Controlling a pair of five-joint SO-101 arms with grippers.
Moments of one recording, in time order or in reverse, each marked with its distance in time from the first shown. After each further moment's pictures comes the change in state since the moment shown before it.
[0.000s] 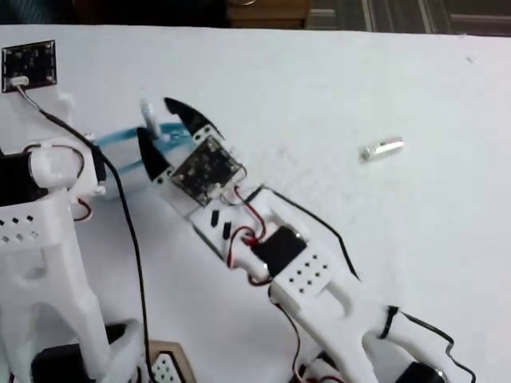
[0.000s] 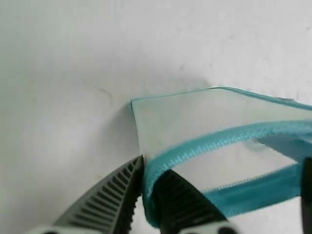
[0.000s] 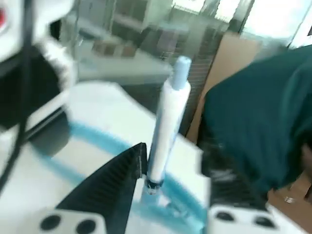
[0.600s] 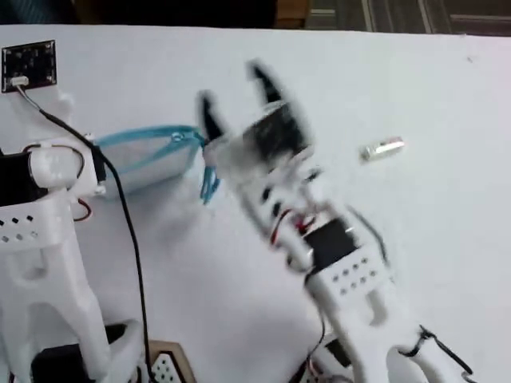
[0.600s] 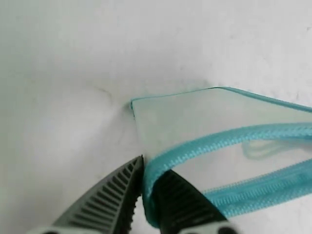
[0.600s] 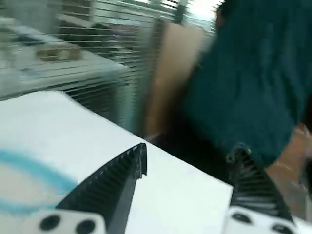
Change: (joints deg) left arm 0.0 0.0 0.0 0.0 0.0; right arm 18.9 -5.5 -6.9 12.0 -8.8
